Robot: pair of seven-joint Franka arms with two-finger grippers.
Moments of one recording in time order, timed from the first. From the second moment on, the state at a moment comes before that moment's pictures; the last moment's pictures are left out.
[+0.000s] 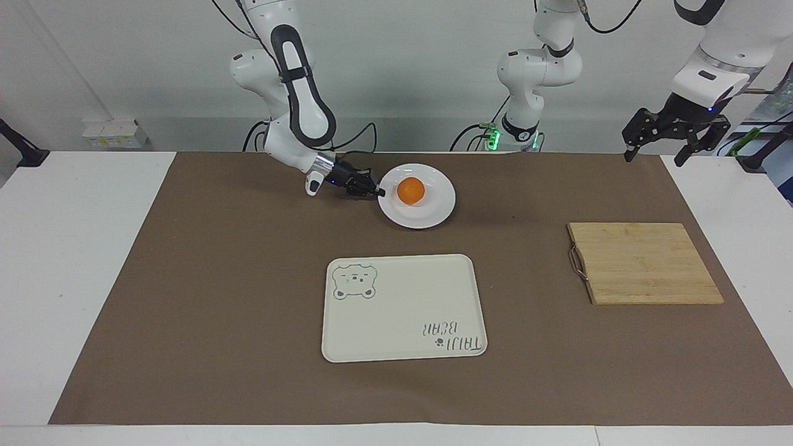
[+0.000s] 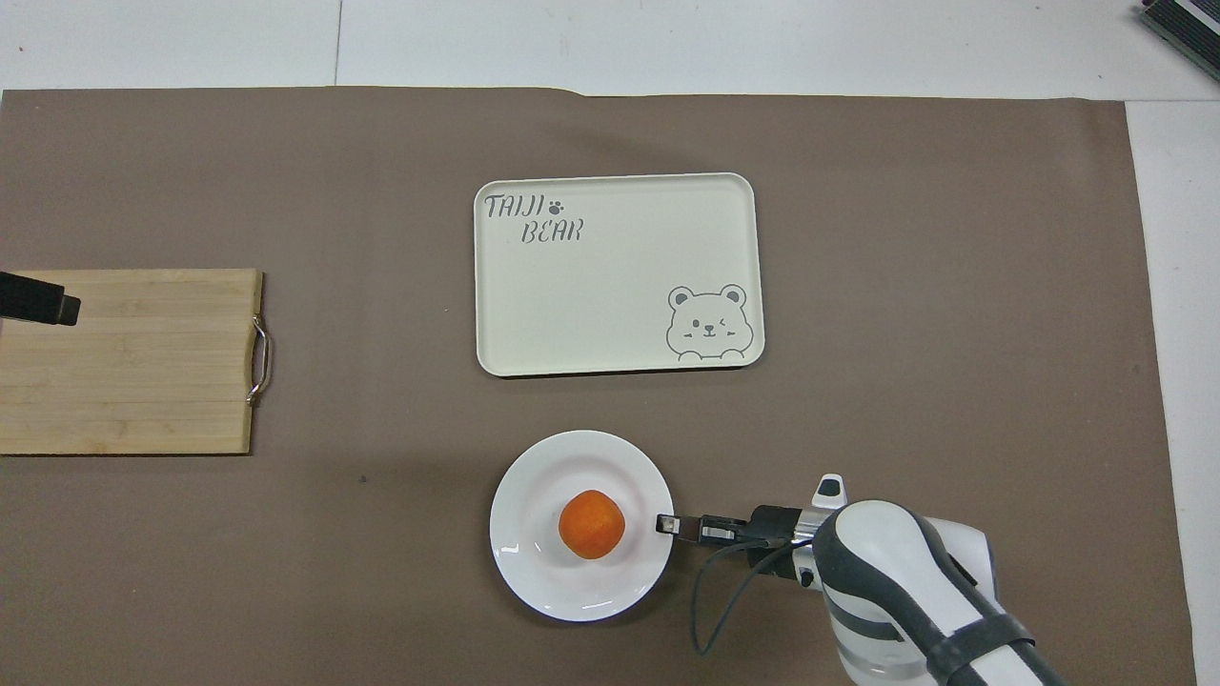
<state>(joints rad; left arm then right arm) -0.03 -0.01 0.03 -1.50 -0.01 1.53 0.19 0.46 -0.07 0.01 -2.68 1.69 2.36 -0.79</state>
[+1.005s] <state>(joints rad) -0.03 -0.01 0.03 -1.50 -0.01 1.53 0.19 0.40 -0.04 0.00 -2.58 1.69 2.28 -0.84</state>
